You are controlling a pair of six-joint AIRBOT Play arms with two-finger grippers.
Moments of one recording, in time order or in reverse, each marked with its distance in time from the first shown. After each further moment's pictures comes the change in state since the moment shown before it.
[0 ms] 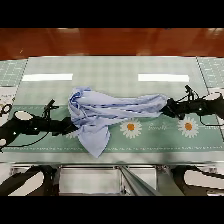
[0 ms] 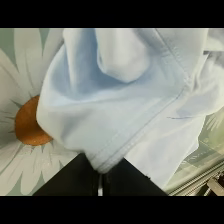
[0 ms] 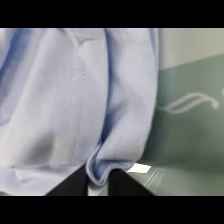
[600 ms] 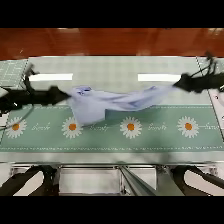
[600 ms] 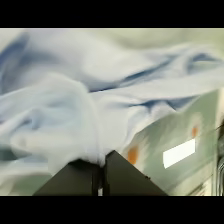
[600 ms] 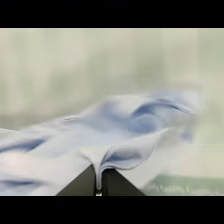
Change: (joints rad) left arm 0.047 0.100 0.456 -0.114 -0.084 0.007; right arm 0.022 0.213 0.402 -0.076 0.088 0.038
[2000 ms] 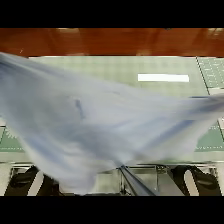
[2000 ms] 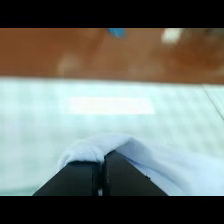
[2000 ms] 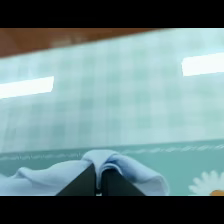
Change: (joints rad) left arm 0.013 0.506 0.321 0.358 -0.077 -0.261; right arm 0.000 0.808 0.024 -0.254 0.320 0.267
